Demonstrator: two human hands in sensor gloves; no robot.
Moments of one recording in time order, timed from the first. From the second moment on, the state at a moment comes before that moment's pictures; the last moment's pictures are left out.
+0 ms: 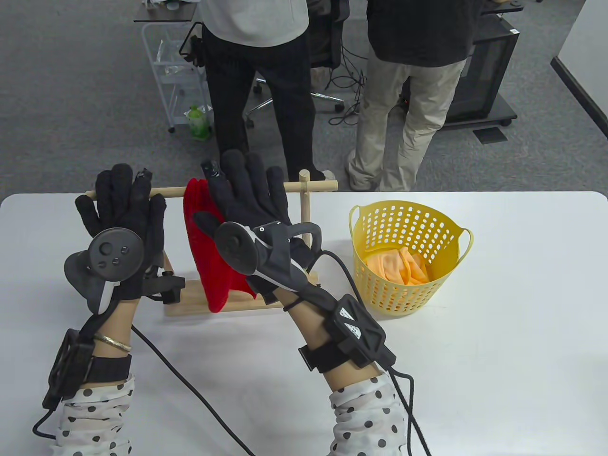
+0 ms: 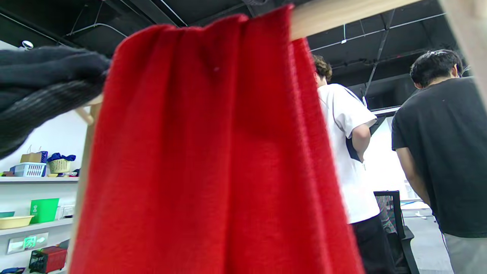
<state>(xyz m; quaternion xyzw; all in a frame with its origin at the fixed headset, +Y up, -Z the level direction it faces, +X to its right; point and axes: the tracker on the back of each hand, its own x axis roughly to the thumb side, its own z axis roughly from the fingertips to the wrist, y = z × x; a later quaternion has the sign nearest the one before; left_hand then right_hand) -0.299 -0.532 -0.361 0.30 0.03 0.22 0.93 -0.087 -0.486 -0.352 0.17 -0.27 0.94 0.14</state>
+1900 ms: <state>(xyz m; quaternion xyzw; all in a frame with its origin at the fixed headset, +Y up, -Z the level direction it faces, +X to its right) -0.297 -0.535 -0.359 0.31 0.03 0.22 0.93 -0.054 -0.437 -0.324 0.18 -0.32 0.90 0.22</state>
